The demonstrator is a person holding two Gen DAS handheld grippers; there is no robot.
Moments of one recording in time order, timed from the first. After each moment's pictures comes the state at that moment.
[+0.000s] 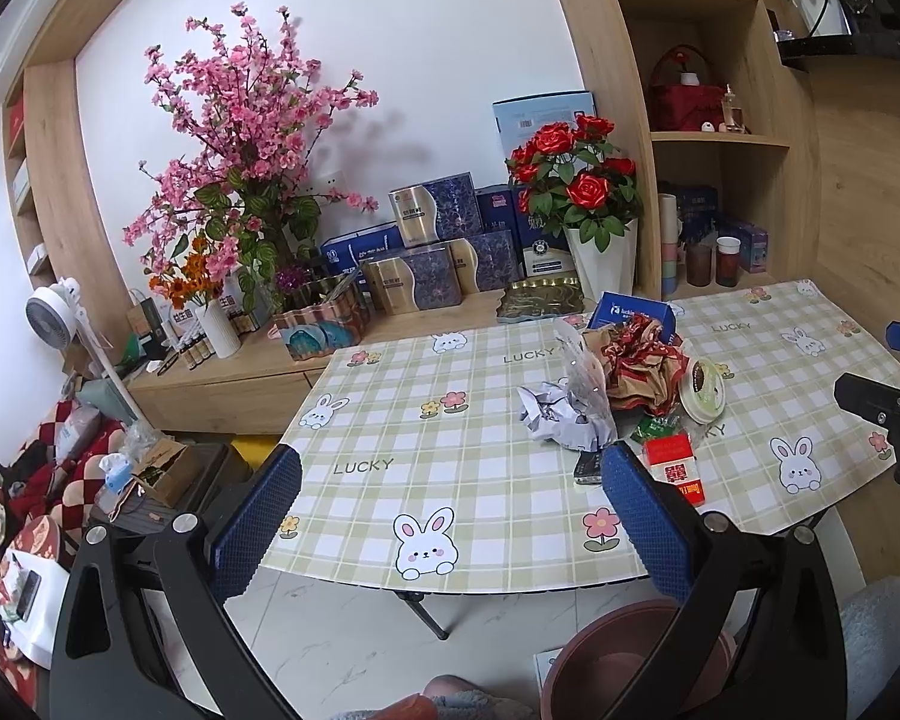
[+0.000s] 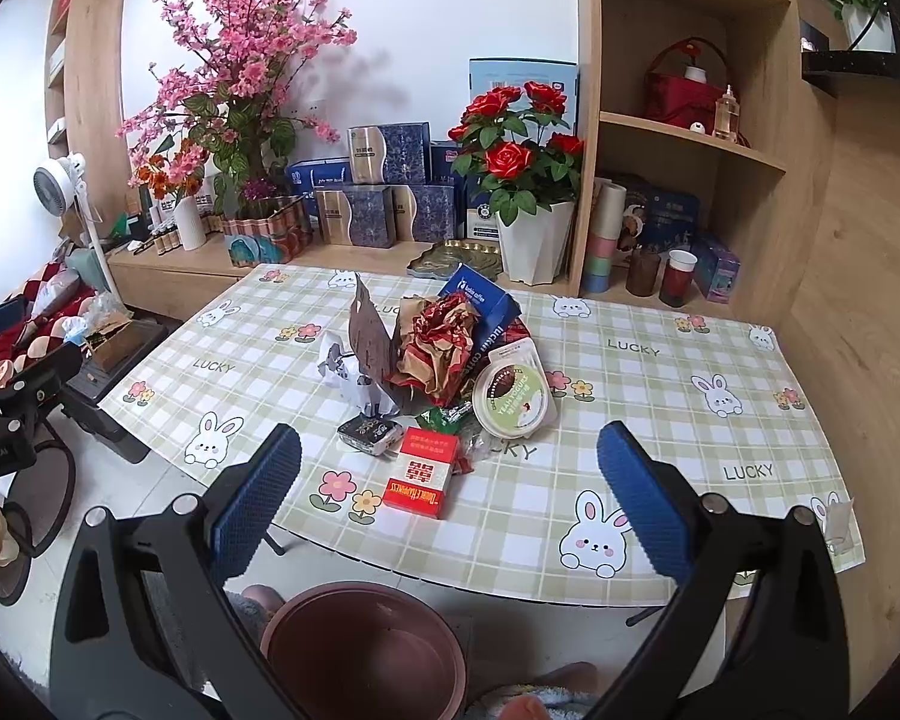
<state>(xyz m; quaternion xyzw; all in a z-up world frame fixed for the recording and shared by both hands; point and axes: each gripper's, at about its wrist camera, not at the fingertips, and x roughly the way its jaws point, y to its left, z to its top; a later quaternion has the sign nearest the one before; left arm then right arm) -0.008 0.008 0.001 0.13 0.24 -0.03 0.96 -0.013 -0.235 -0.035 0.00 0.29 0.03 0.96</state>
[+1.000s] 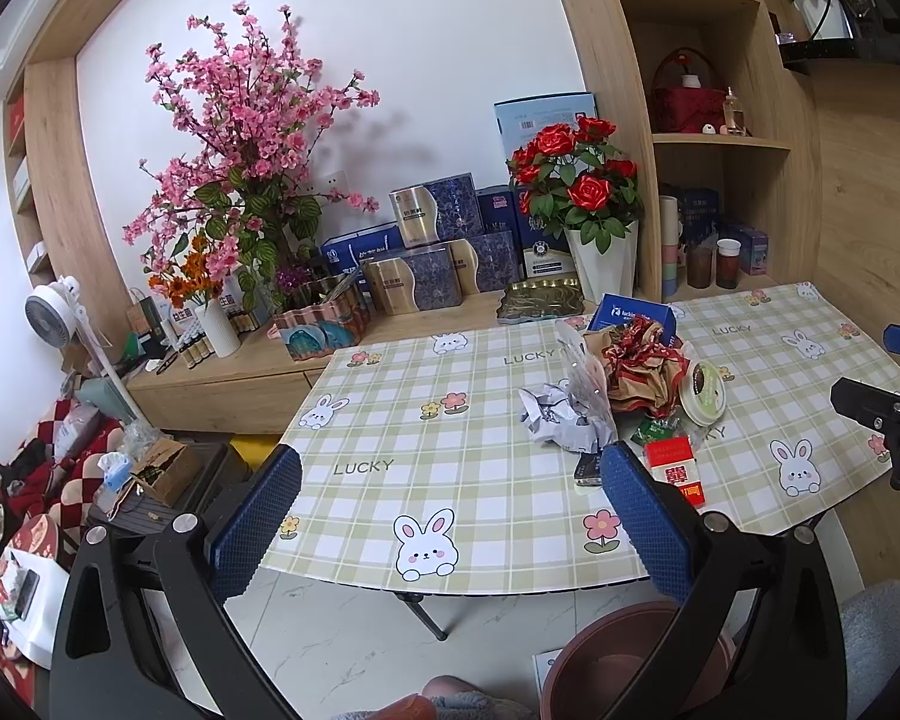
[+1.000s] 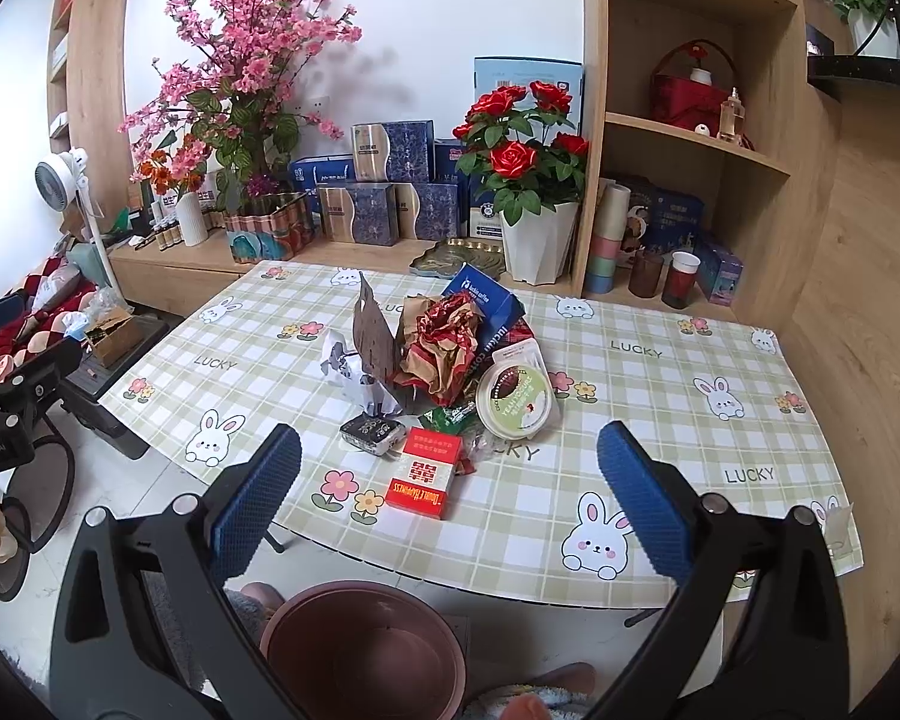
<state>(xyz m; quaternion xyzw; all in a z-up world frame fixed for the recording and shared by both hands) -0.011 0.018 0.002 0.13 0.24 -0.03 0.96 -0.013 -0.233 -0.036 0.00 0.29 0.03 0.96</state>
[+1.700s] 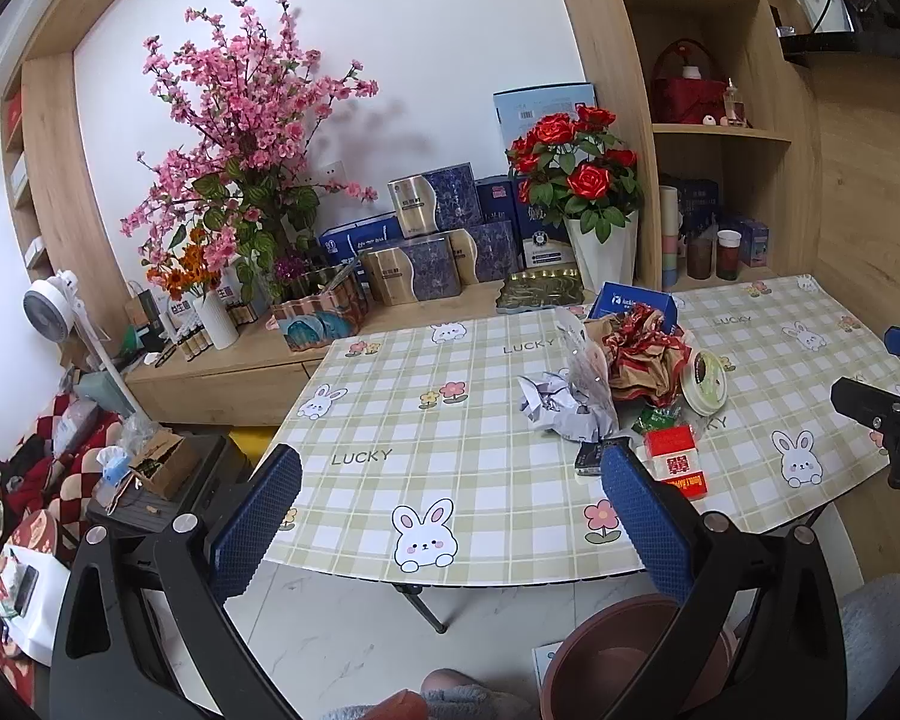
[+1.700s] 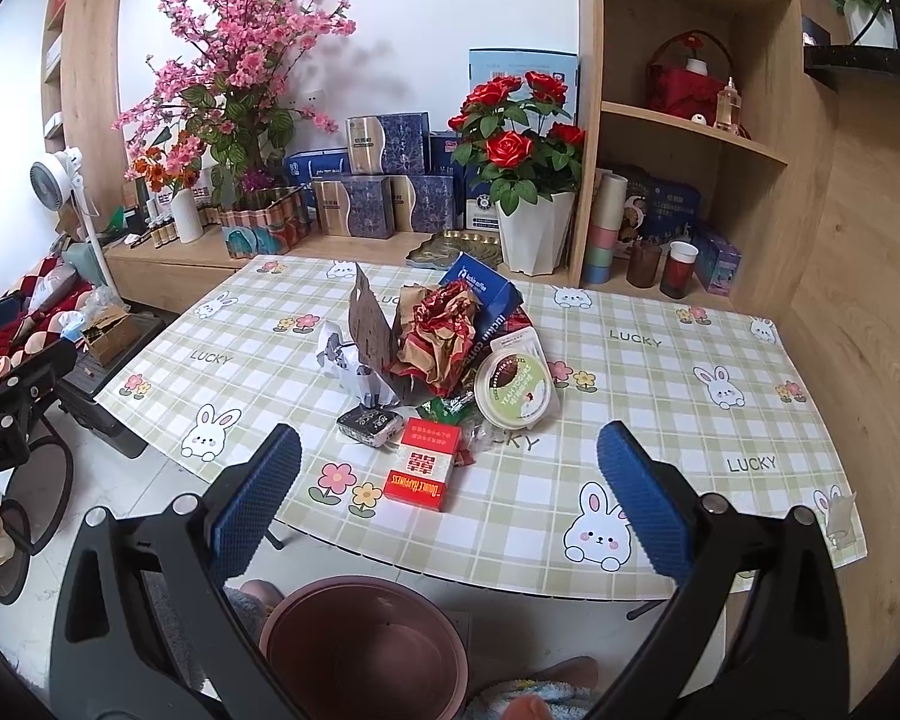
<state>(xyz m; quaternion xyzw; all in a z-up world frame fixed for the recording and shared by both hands) -0.003 0.012 -0.012 0.13 0.25 -0.03 0.96 -0.011 -0.232 -0.051 0.01 0.29 0.02 0.96</state>
